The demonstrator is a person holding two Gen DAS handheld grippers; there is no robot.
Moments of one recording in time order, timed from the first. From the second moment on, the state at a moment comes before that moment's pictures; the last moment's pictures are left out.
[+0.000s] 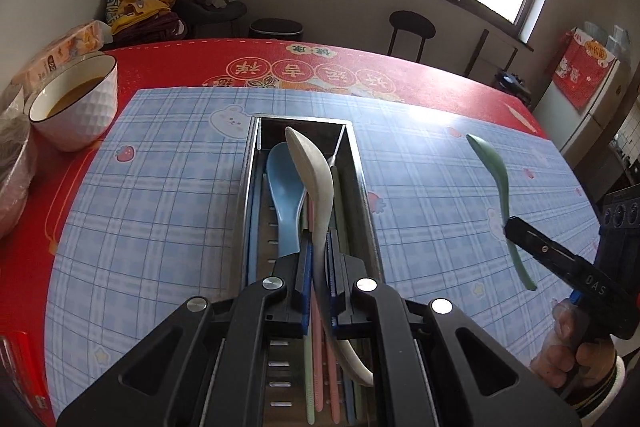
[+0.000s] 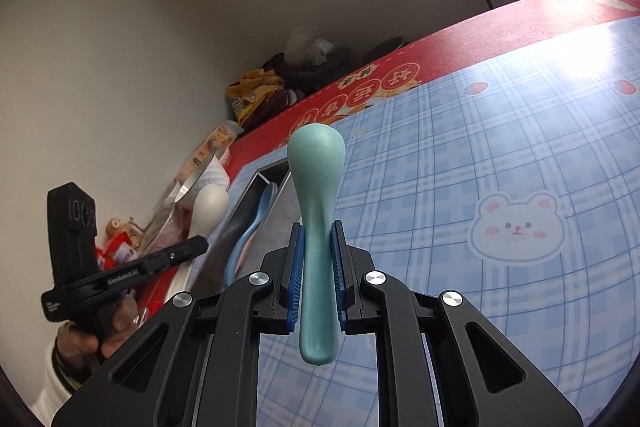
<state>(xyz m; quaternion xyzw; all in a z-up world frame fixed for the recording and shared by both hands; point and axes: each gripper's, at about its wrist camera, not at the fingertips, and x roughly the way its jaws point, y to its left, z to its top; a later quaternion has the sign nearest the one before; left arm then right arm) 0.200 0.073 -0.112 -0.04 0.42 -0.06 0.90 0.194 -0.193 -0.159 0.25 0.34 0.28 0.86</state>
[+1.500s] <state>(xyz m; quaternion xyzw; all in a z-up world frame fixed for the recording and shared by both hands) 0.166 0.087 -0.093 0.01 0.32 0.00 0.95 0.194 -0.208 -0.169 0.28 0.35 0.31 0.84</state>
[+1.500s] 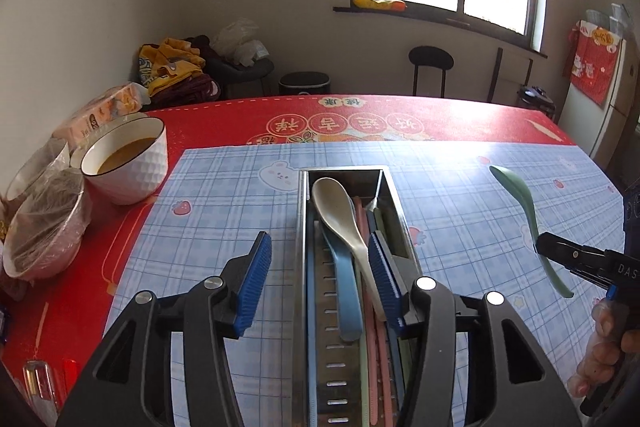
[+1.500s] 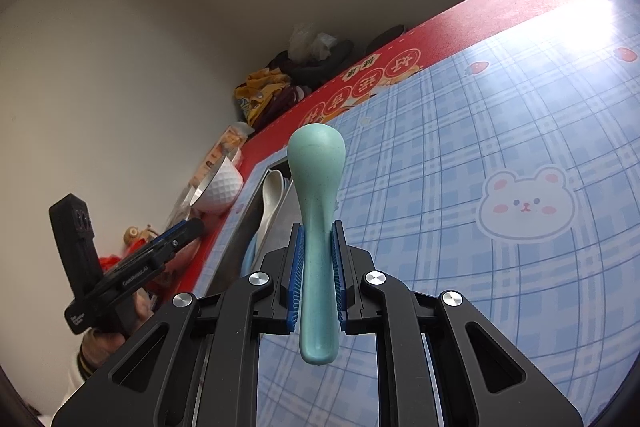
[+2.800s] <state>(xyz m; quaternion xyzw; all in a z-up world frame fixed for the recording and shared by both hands) 0.128 0.170 -0.111 -0.13 0.25 0.02 0.96 0.271 -0.038 -0.163 0.25 0.50 0.27 0.78</state>
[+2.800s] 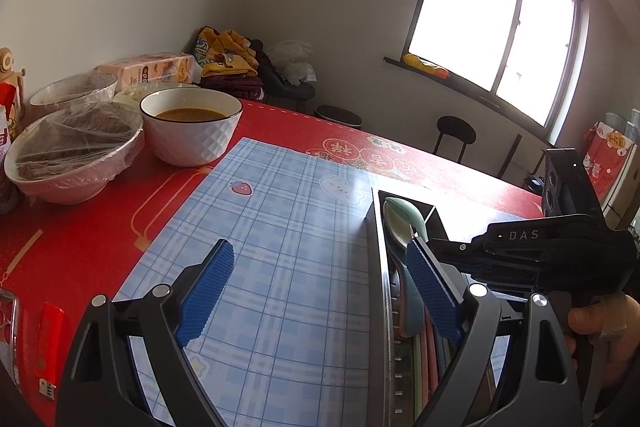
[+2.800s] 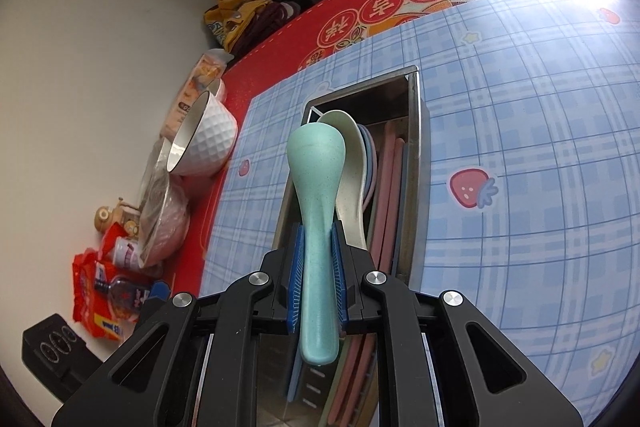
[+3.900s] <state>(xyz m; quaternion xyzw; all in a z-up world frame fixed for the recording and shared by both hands) 0.127 0.156 -0.108 -0.11 0.24 0.01 0.96 0.212 -0.072 -0.101 0.02 0.35 0.21 0.91</state>
